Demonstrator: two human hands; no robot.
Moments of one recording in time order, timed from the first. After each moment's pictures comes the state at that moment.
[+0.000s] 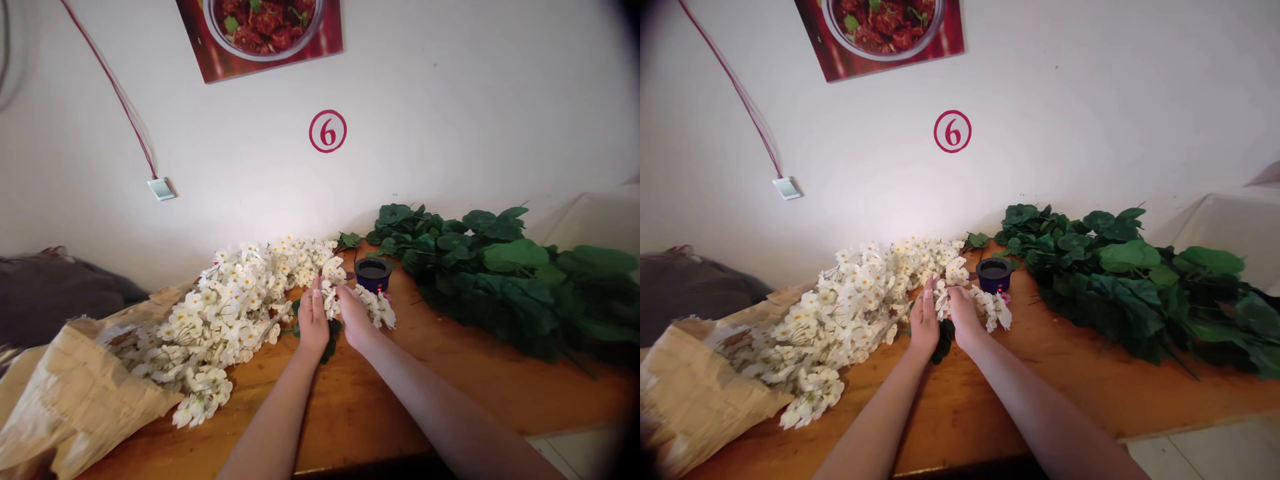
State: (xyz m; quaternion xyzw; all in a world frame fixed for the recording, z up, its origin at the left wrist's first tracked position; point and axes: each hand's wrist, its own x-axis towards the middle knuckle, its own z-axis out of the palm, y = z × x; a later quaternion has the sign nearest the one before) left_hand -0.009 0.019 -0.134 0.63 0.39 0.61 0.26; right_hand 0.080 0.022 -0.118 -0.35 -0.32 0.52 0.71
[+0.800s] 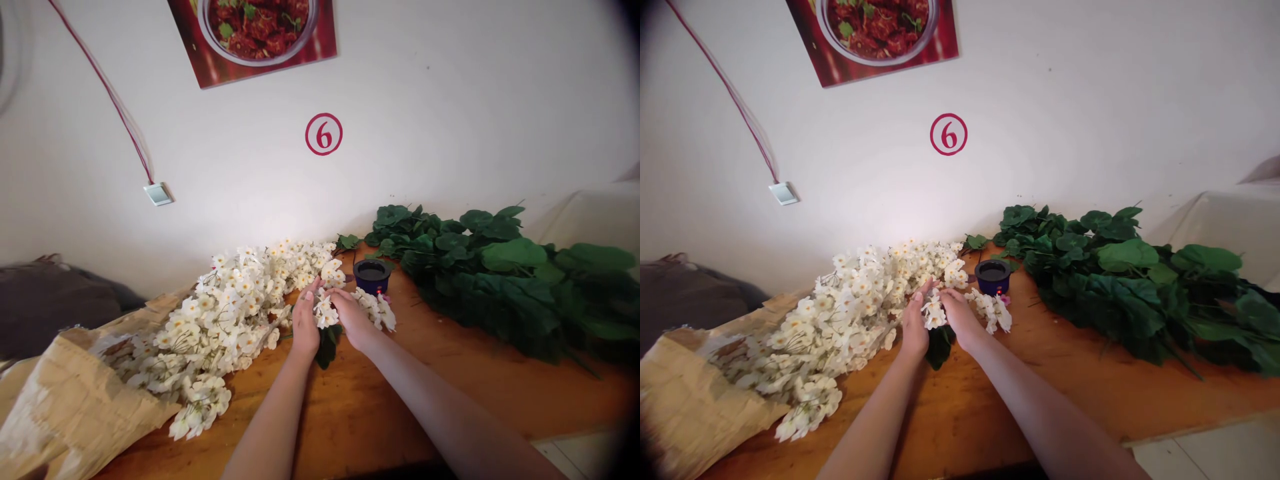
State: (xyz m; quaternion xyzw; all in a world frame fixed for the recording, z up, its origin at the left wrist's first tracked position) left_hand -0.018 0.016 -0.117 0.60 0.35 0.62 0.37; right_hand 0.087 0.017 -0.110 -0.33 -0.37 0.59 0.64
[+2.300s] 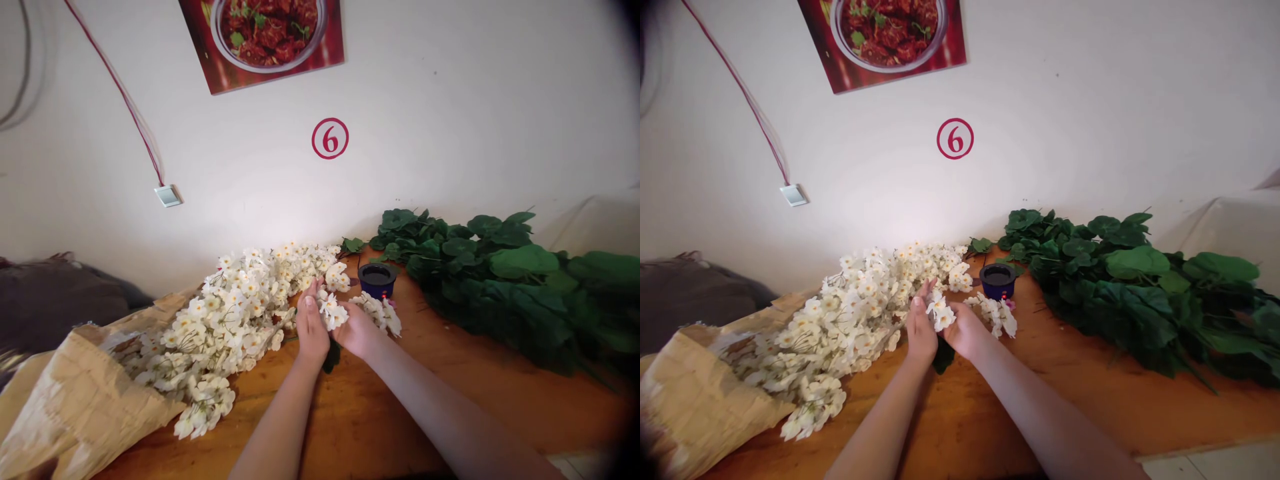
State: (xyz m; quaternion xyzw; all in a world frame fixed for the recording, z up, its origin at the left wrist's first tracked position) left_hand -0.013 0.009 -0.117 0.64 0.37 0.65 0.20; right_hand 0.079 0.015 -0.111 -0.16 -0.29 0.77 0.55
